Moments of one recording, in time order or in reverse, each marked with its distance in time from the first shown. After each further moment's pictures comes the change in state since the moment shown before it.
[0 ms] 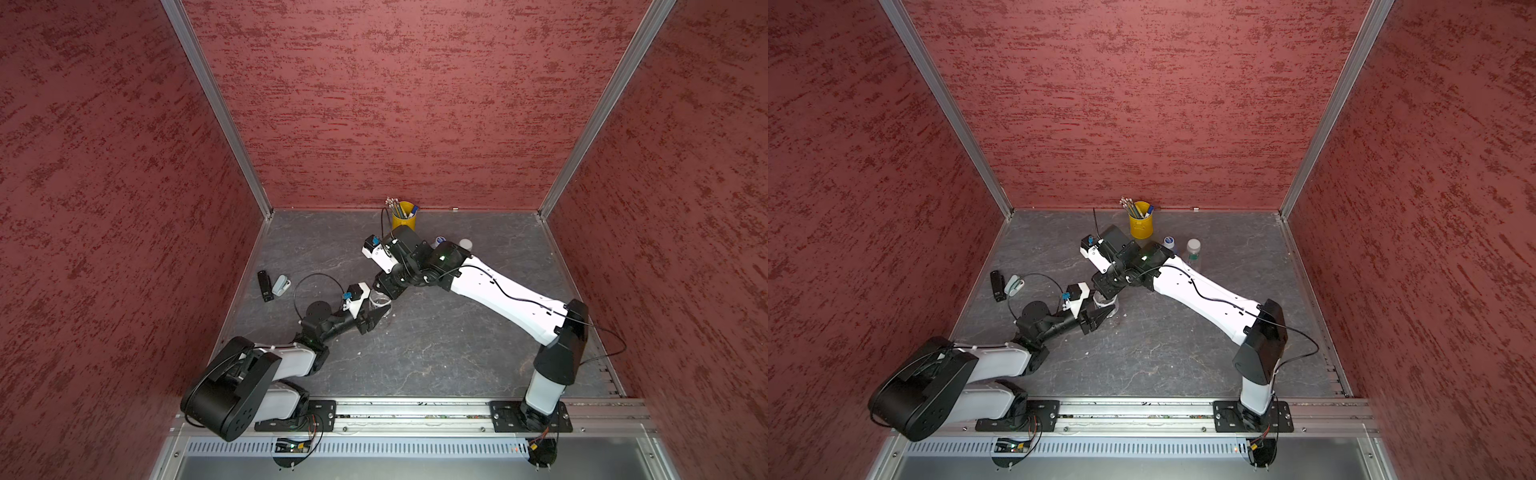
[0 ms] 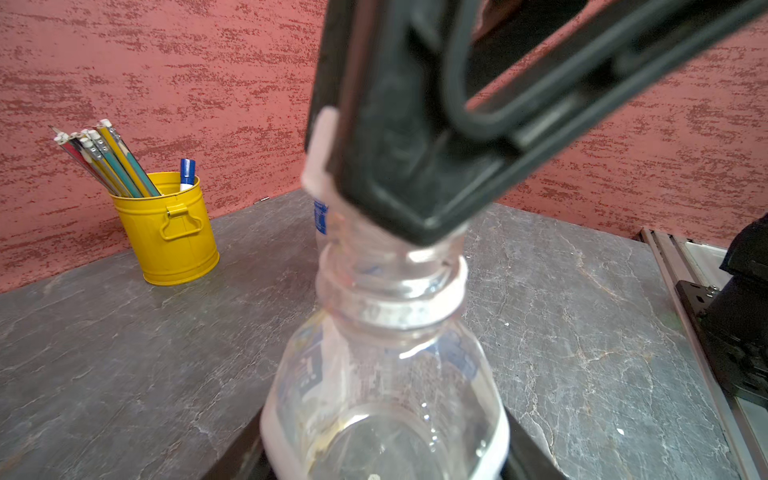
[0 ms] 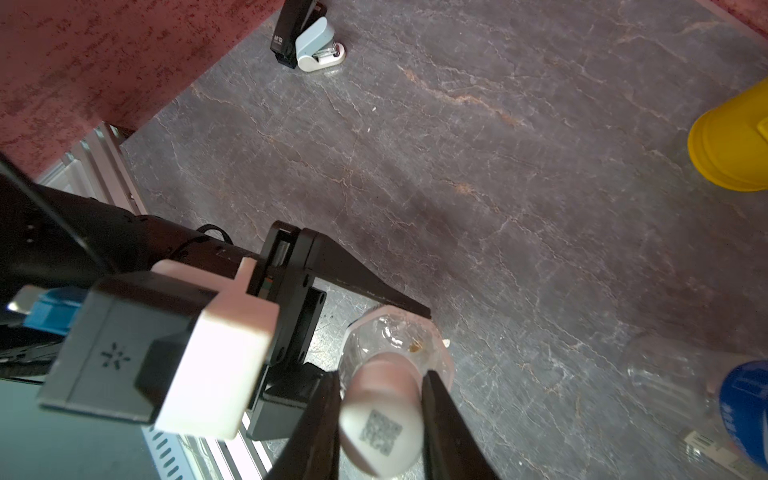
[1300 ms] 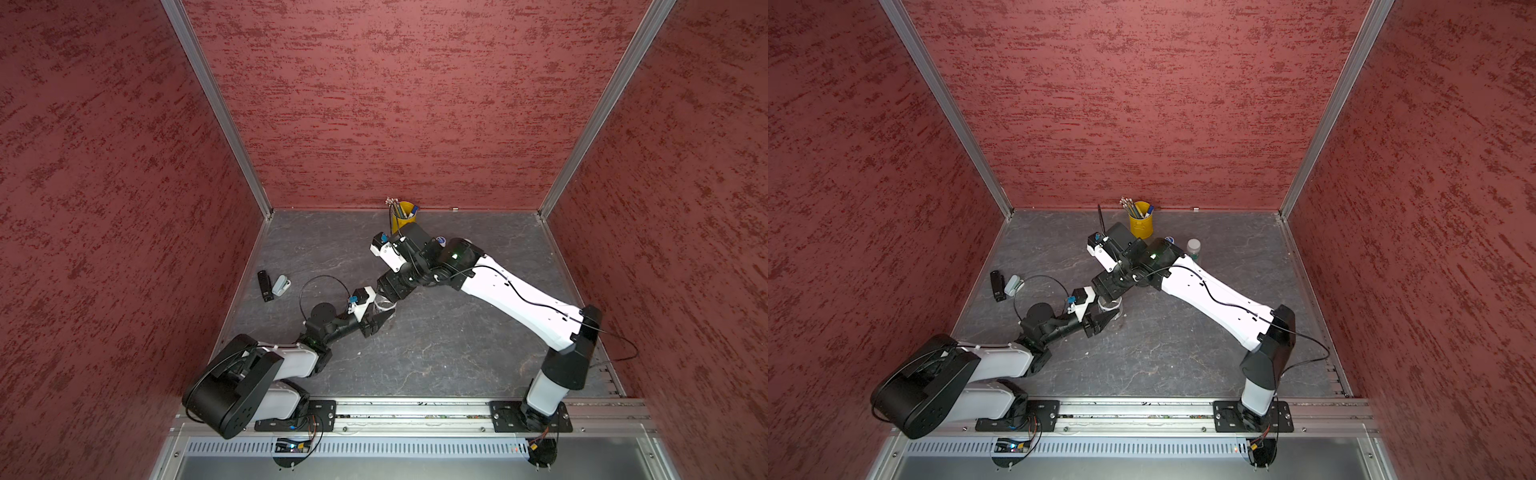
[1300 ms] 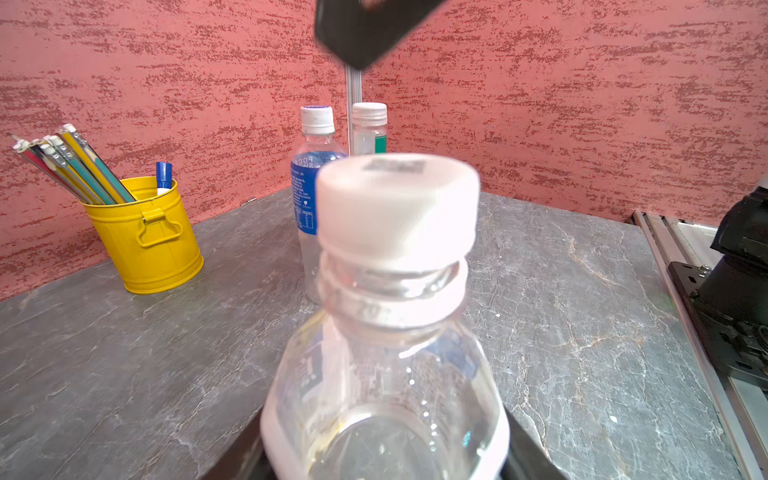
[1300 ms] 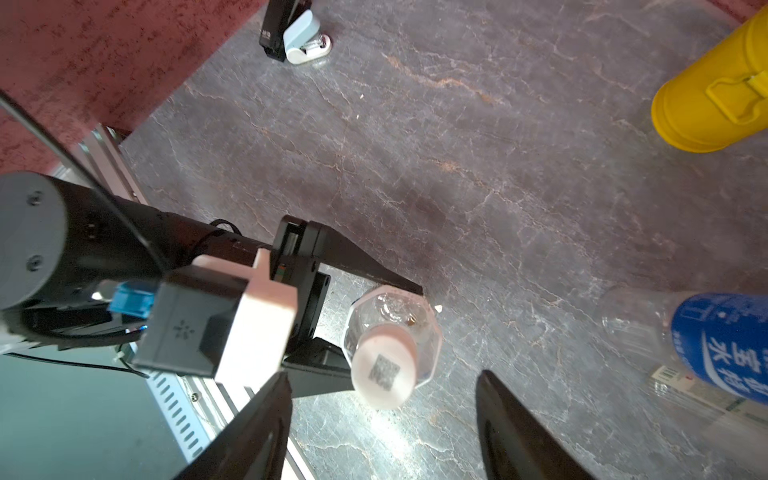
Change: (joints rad) left arm -0.057 0.018 0.000 0.008 -0.033 0.042; right arm -0.007 -0.071 0.036 -0.108 0.028 0.050
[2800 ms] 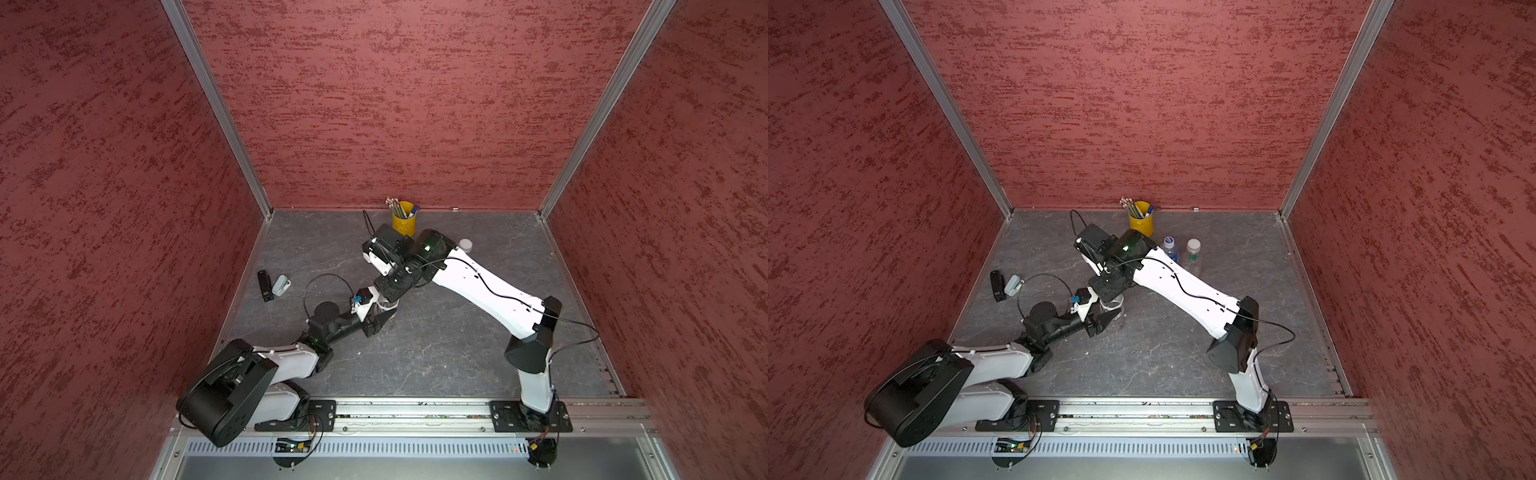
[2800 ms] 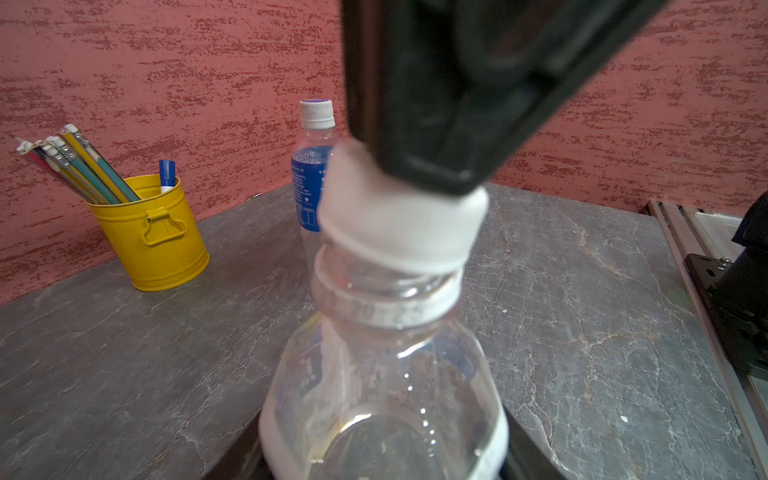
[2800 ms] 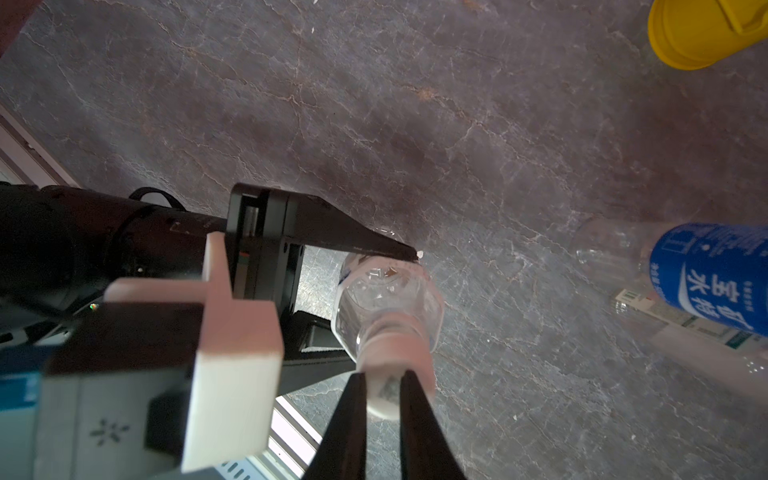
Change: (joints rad) left arm -0.056 -0.055 0.024 -0.113 -0.057 0.059; right arm 0.062 0.280 0.393 -0.380 0.121 0.064
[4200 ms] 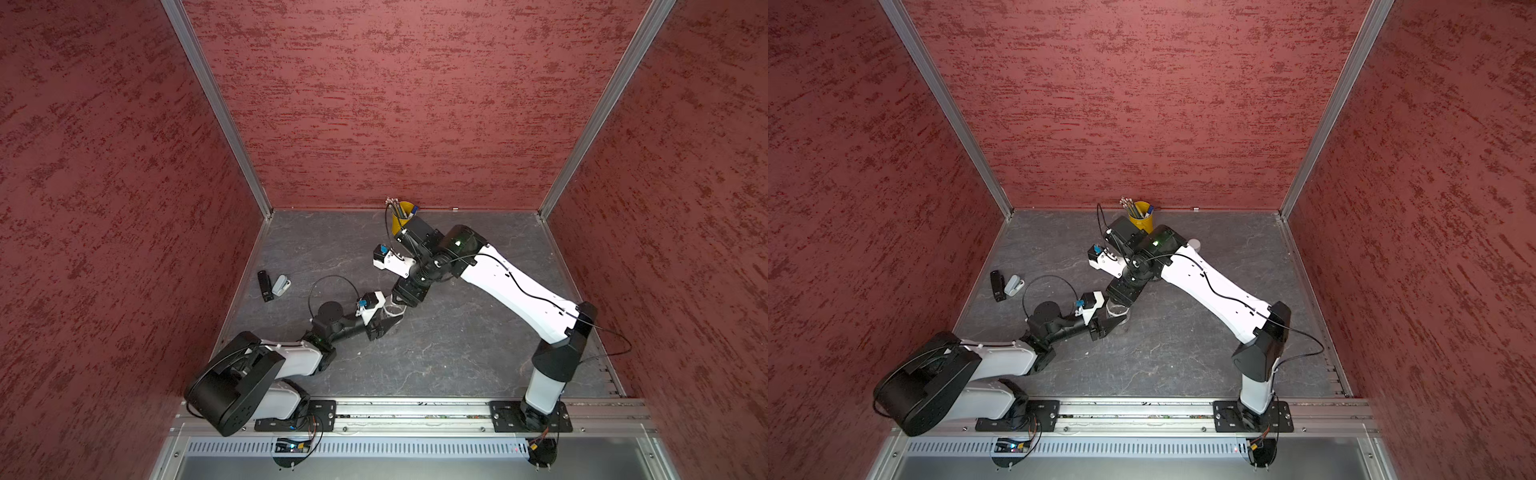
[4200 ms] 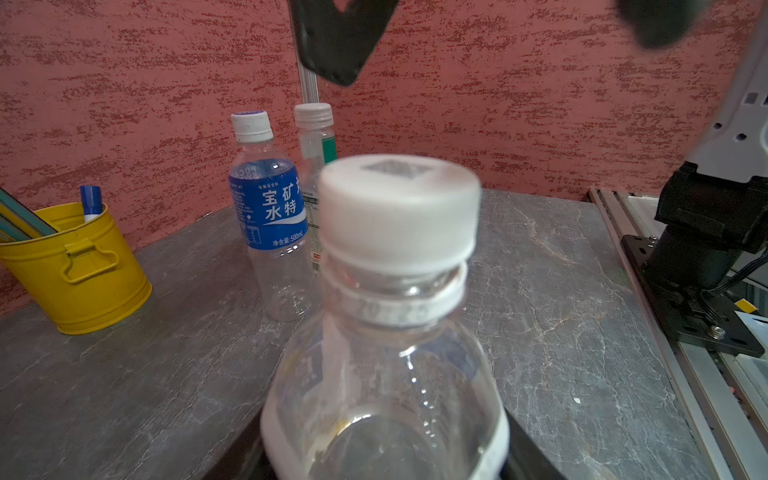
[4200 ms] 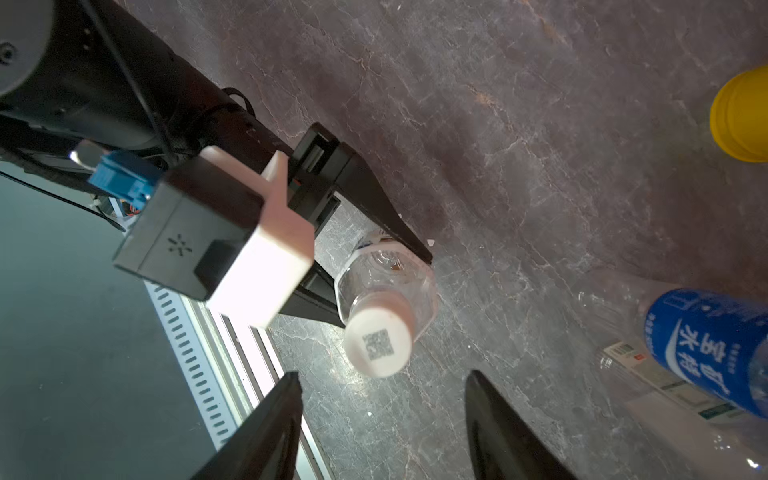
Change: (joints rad) left arm -0.009 0.071 0.015 0.068 0.107 -0.002; right arm -0.098 -0.189 -0.218 0.066 -0.213 -0.401
